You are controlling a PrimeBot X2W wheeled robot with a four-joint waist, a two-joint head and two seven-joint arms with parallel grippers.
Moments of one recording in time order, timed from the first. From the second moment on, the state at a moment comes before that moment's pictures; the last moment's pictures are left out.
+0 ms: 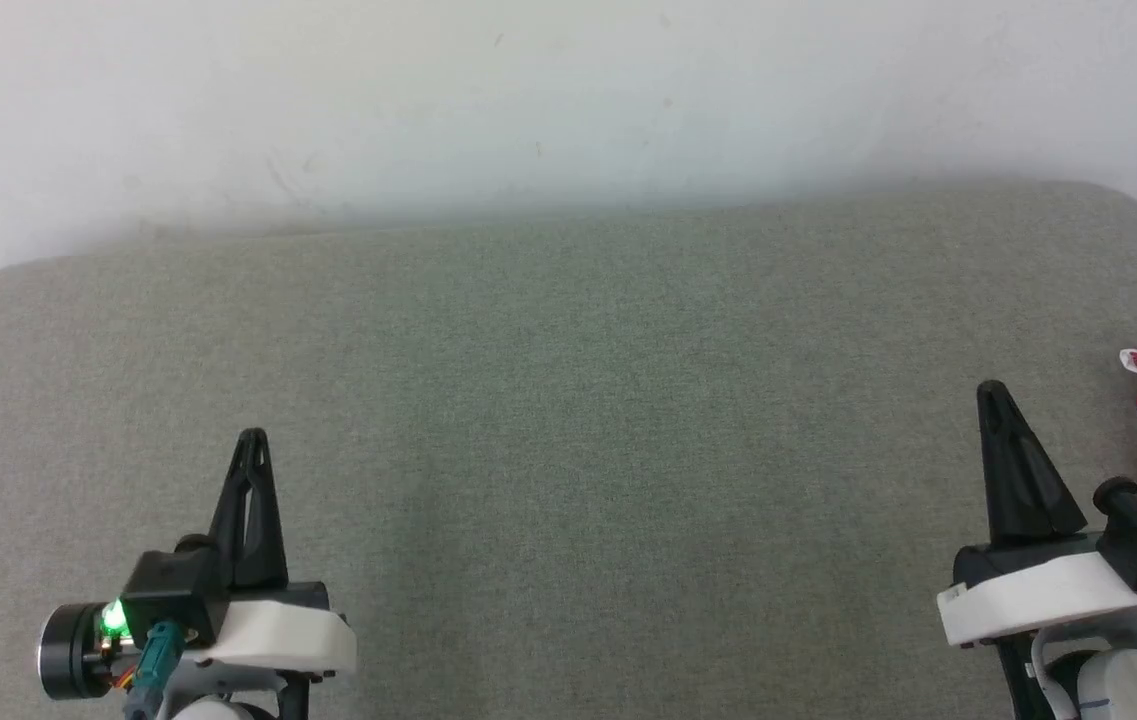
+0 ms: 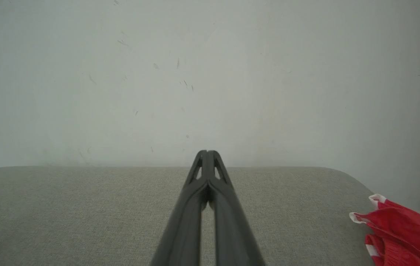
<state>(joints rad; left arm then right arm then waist) 0.01 0.07 0.02 -0.01 -0.04 0.07 -0.22 -0.04 -0.06 -0.05 0.04 0.11 0.13 -0.23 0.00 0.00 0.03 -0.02</state>
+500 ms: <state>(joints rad) 0.01 0.07 0.02 -0.01 -0.03 0.06 -0.19 -0.04 -0.06 -0.05 0.04 0.10 0.13 -0.19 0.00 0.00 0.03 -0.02</state>
